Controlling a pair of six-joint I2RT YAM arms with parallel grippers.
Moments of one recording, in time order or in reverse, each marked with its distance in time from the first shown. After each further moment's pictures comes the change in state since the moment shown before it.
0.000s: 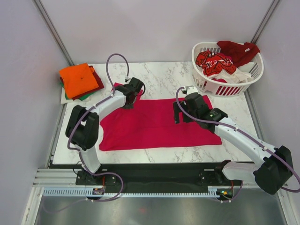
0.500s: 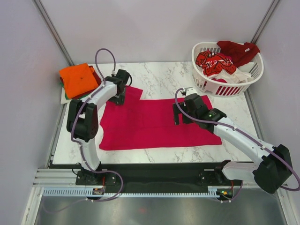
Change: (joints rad) left arm 0.185 0.119 0.148 -0.135 -0.081 0.112; right arm 0.000 0.011 -0.015 0.000 -0.014 0.000
